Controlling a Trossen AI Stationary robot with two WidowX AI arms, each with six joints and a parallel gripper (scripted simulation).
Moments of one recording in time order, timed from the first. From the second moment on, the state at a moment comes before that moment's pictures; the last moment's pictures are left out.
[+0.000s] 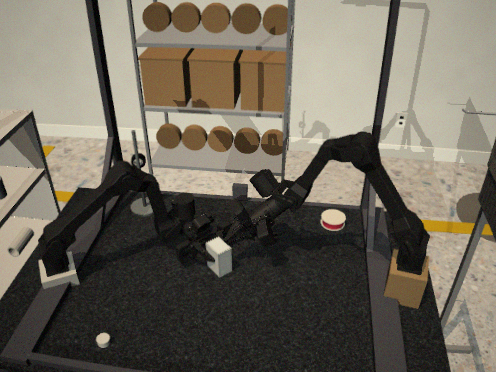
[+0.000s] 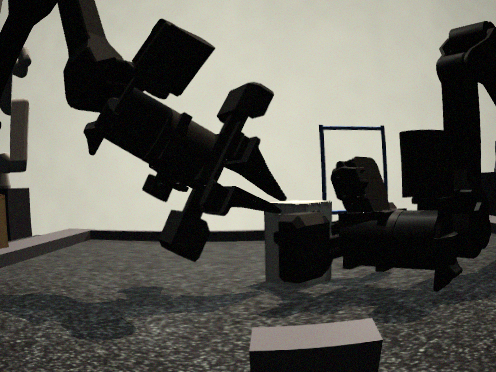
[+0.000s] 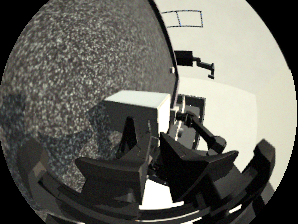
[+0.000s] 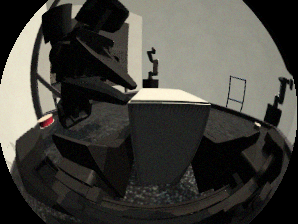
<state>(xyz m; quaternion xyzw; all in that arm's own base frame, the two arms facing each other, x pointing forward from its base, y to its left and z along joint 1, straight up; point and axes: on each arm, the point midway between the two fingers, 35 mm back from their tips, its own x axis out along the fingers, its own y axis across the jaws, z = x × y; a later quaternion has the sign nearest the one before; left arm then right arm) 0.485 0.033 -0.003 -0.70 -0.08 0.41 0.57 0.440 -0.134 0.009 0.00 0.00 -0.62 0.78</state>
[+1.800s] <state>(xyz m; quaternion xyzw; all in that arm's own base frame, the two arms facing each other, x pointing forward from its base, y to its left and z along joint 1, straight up) 0.497 0.044 -0.004 -0.71 -0.08 0.41 0.57 0.440 -0.134 0.009 0.00 0.00 -0.62 0.78</state>
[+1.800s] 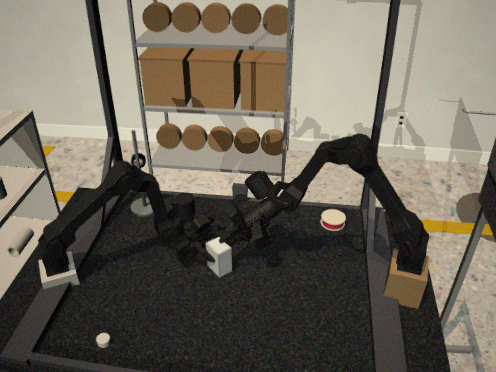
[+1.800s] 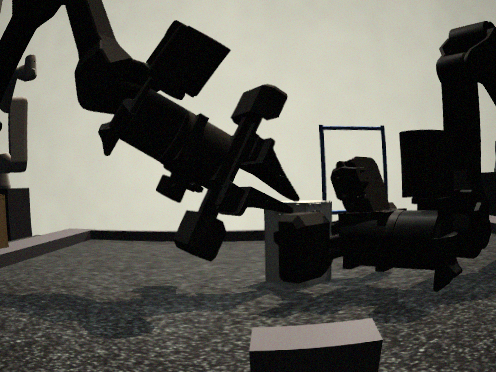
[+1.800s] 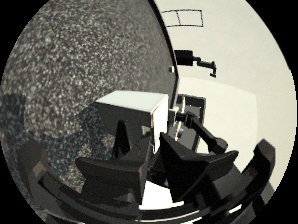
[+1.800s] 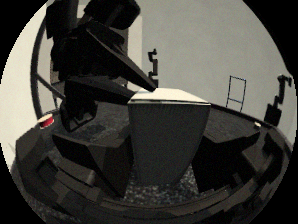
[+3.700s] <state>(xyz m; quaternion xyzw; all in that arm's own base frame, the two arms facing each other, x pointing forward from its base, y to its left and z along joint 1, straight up) 0.494 0.043 0.005 -0.70 -0.09 0.41 0.57 0.440 -0.134 0.010 0.00 0.00 -0.62 0.78</state>
